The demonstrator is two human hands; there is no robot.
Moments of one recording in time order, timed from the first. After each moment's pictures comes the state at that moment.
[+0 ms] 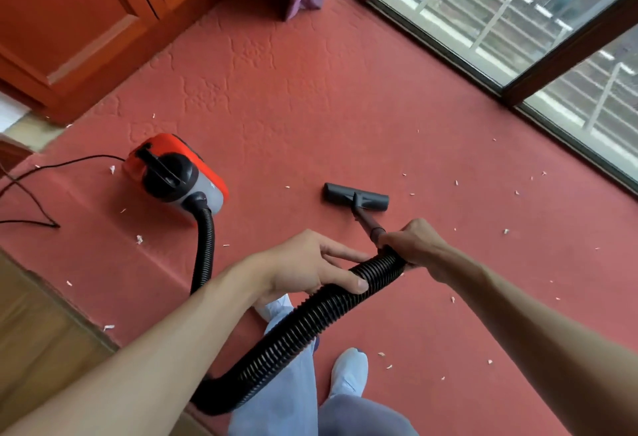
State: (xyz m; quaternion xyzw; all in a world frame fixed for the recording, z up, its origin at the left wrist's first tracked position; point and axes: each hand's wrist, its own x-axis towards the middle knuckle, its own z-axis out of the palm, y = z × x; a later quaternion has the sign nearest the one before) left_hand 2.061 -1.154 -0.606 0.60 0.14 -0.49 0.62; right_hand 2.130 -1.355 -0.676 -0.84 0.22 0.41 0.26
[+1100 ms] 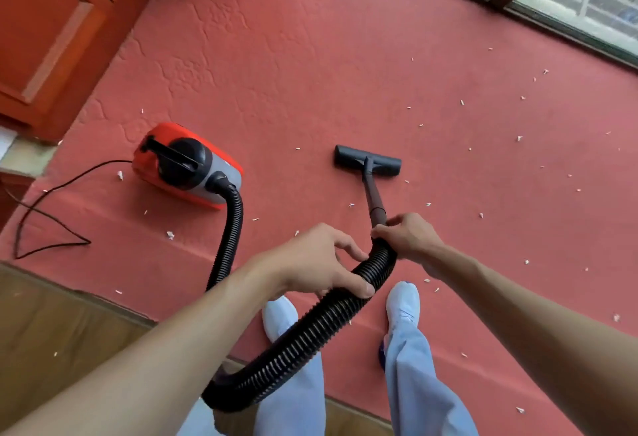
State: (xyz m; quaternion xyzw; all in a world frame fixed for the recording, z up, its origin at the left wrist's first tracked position) left_hand 1.990 -1.081 -0.626 0.66 0.05 -0.58 0.48; right_hand 1.999 -1.276 -0.705 -0.83 0.28 0.39 0.30
